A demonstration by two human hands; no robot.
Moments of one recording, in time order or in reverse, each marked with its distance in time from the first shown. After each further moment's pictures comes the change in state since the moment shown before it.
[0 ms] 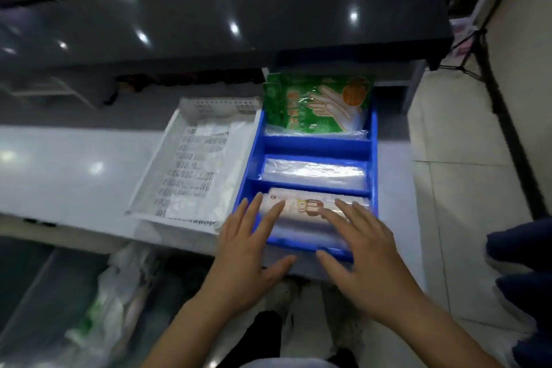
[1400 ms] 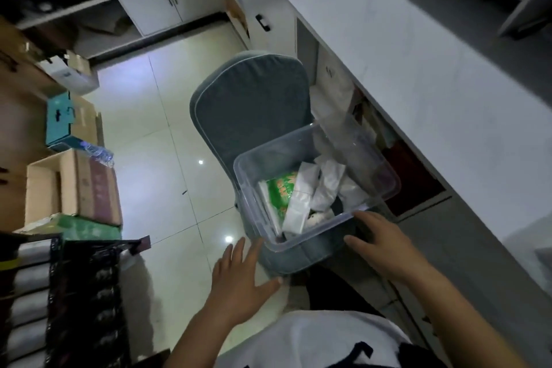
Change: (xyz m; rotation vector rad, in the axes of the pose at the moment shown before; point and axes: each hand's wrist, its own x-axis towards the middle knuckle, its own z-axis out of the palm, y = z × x) left_hand -0.447 -0.468 0.003 -0.481 -0.048 -1.175; right_hand 0.103 -0.398 0.503 -0.457 -0.807 -0.298
